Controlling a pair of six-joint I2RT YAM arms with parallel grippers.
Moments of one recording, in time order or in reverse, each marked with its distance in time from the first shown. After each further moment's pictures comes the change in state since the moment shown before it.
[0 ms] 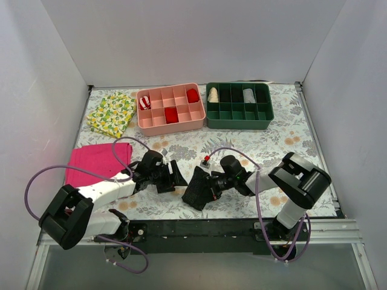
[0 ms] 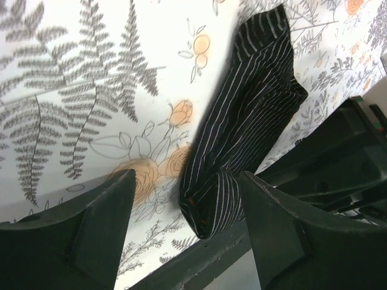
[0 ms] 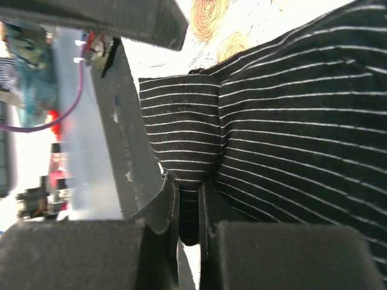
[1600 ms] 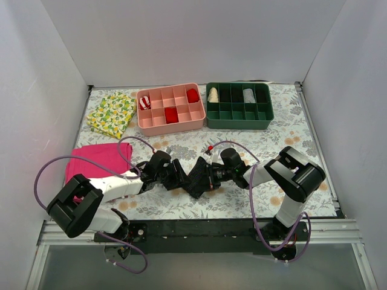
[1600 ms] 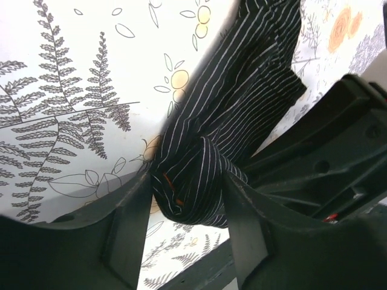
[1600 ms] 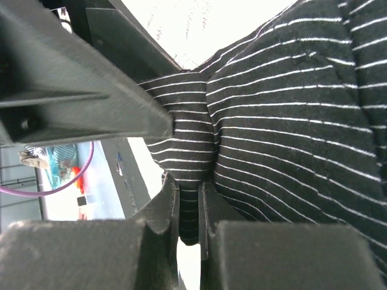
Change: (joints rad) left arm -0.084 0.093 -0.009 0.164 -0.114 -0.148; right arm -0.086 0.091 0.073 0.043 0.068 0.172
